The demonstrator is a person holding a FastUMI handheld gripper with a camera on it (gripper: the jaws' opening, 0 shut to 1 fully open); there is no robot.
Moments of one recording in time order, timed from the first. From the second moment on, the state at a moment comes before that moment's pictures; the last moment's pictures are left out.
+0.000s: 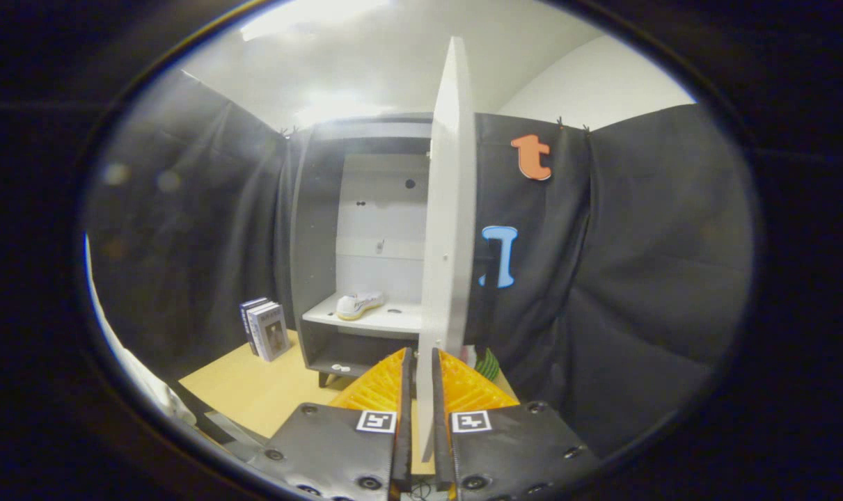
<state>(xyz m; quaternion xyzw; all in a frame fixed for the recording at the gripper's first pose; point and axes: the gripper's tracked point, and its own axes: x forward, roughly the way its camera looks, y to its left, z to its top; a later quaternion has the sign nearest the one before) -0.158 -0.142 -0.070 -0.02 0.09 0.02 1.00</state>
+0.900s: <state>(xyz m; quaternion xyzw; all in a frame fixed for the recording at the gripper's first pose) -0.104 0.052 -0.438 0.08 0.37 -0.03 0.92</state>
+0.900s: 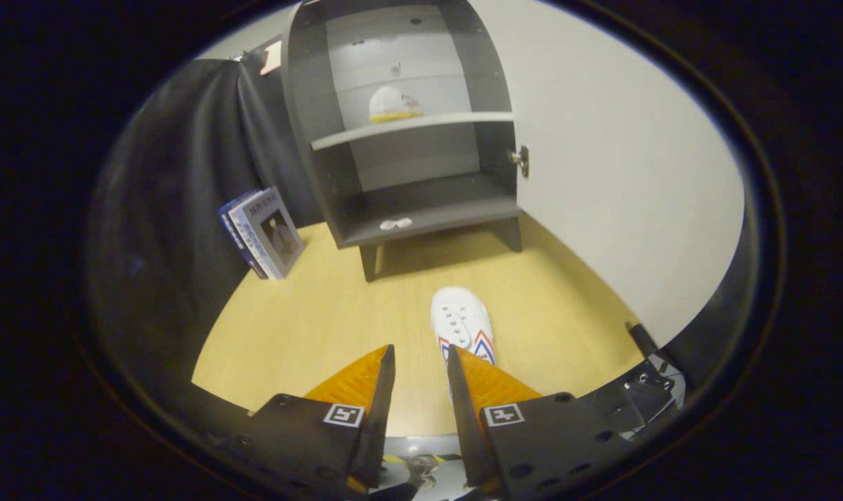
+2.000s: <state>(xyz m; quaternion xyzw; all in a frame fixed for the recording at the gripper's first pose) -0.048 0.037 -0.561 0.03 0.32 -0.05 0.94</state>
